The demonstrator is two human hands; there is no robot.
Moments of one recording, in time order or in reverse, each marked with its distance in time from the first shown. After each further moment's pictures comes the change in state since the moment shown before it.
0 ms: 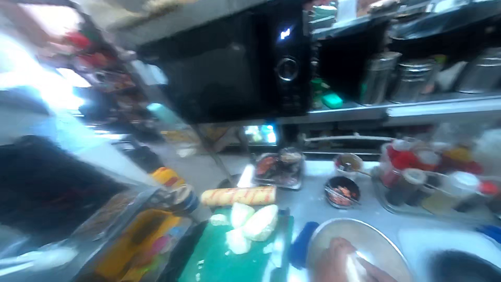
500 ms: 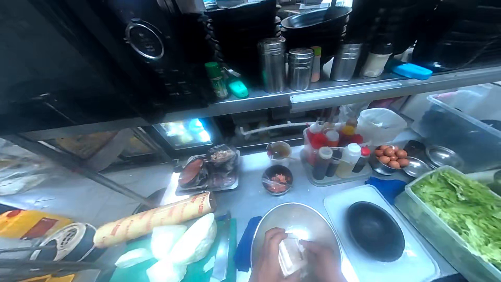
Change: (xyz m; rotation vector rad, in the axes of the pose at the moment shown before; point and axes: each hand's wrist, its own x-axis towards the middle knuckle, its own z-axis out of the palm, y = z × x) left_hand -0.002 -0.005 -0.001 -0.089 -0.023 0.123; right_hand -0.007 0.023 0.006 -0.007 0.029 0.229
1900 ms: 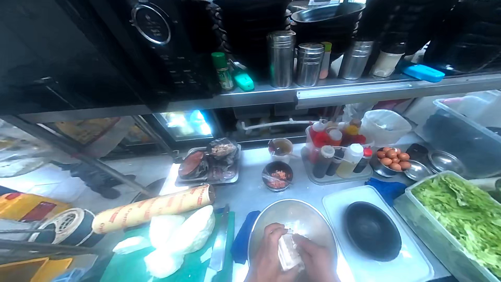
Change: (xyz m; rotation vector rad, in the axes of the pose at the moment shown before) left_hand -0.007 -0.003 0.005 0.030 0.016 -0.008; right_hand -0.010 -0.042 0.000 -0.031 0.115 -0.154
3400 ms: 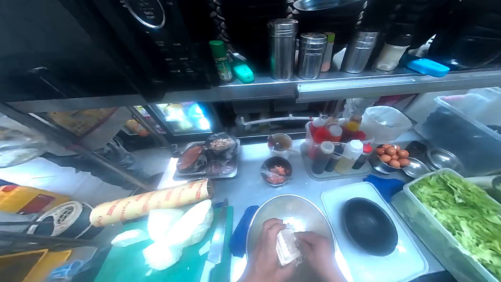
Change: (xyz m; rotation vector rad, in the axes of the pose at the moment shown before) left_hand 0.001 -0.004 0.004 -0.002 0.017 0.038; right_hand 0.007 0.022 -0.002 0.012 -0.020 0.119
